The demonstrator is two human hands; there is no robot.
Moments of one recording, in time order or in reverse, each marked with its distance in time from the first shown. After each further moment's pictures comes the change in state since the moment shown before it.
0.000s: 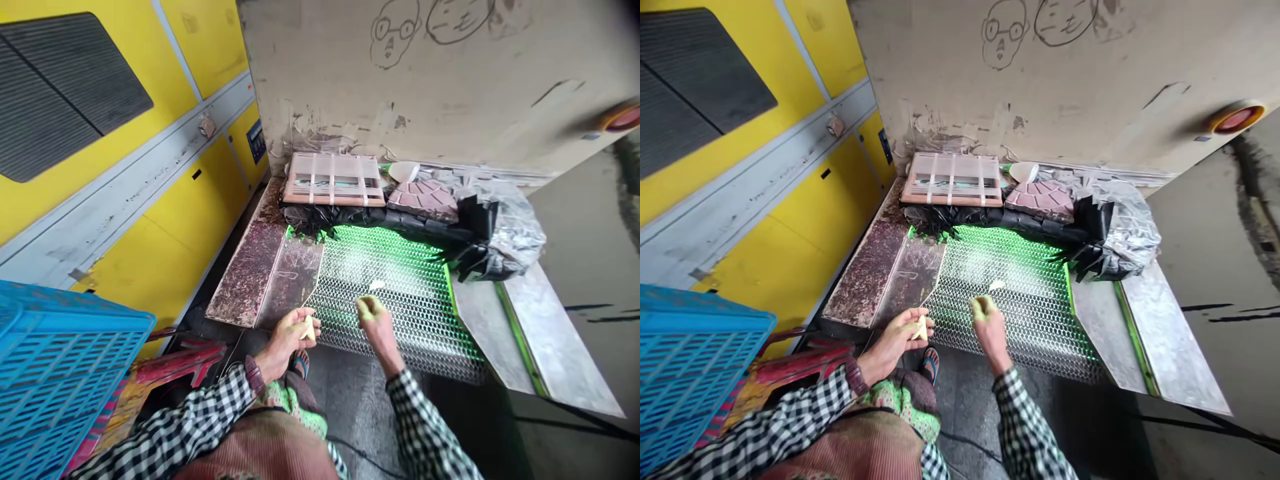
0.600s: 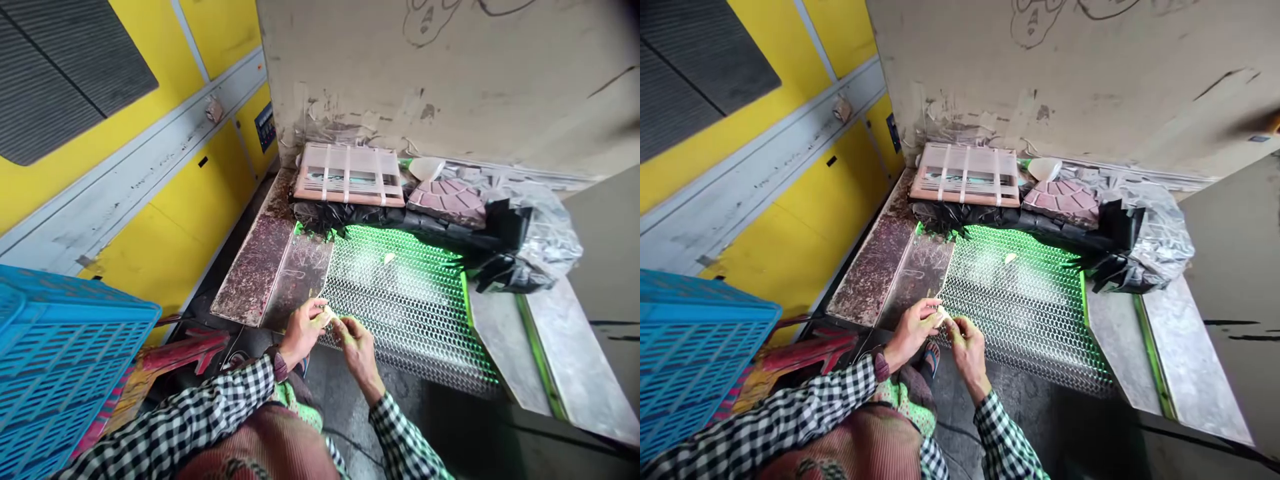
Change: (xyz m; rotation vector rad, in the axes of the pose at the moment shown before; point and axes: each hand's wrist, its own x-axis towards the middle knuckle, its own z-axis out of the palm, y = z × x) left_hand 0.044 -0.006 0.011 0.136 0.097 0.160; right_hand -0.027 0.008 0.055 0.191 -0.110 -0.065
